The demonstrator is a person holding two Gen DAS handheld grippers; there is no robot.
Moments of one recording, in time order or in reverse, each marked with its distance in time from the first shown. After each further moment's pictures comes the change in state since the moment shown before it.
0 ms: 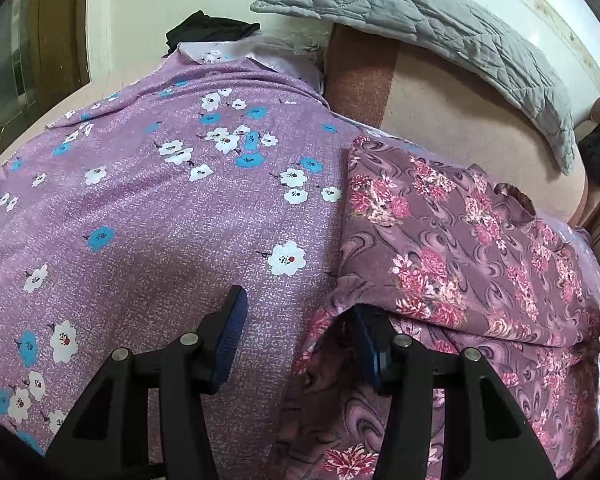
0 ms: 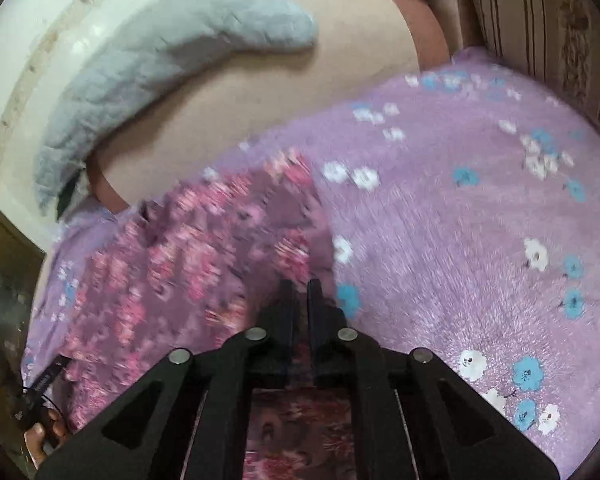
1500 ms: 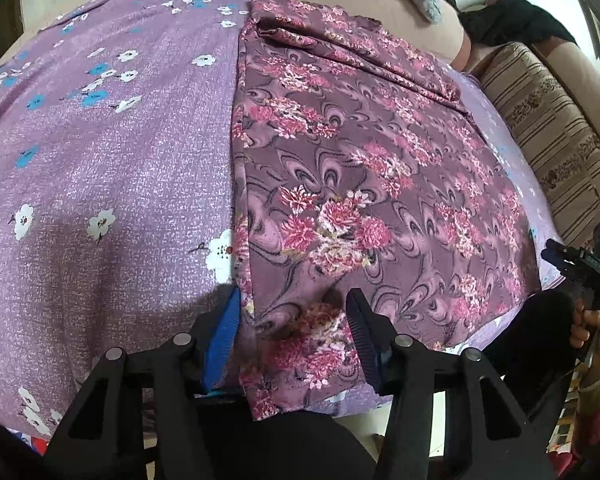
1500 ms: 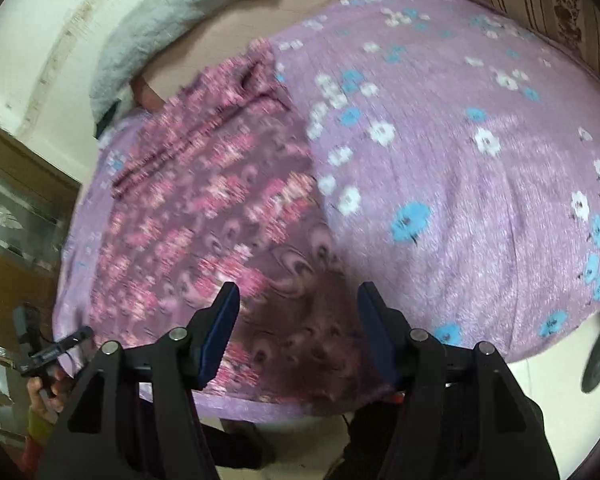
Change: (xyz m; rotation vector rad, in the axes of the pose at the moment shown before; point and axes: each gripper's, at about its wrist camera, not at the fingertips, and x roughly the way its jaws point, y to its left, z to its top) left arm -0.193 0.047 -0.183 0.202 0.409 -0.299; right arm -0.201 -0.089 -0.197 0.069 0.302 -0.005
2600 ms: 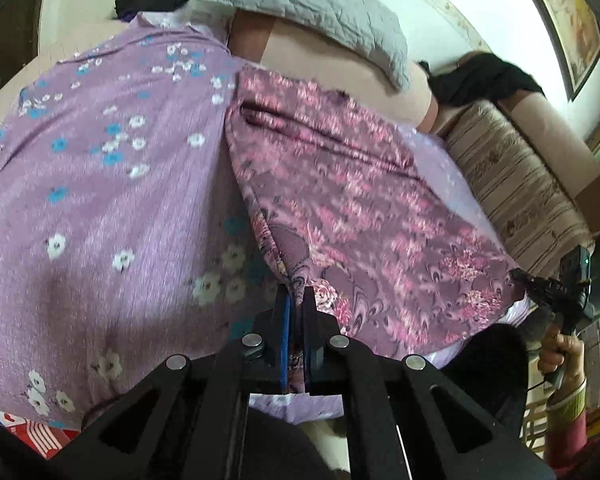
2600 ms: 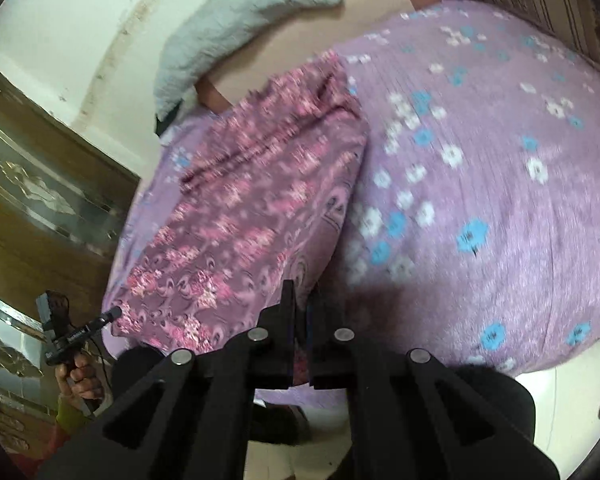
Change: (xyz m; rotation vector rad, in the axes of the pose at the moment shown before) left arm -0.081 -0.010 0.002 -0.052 -0.223 -0.112; right arm -0.051 0.035 0.004 -0.070 -0.096 0.276
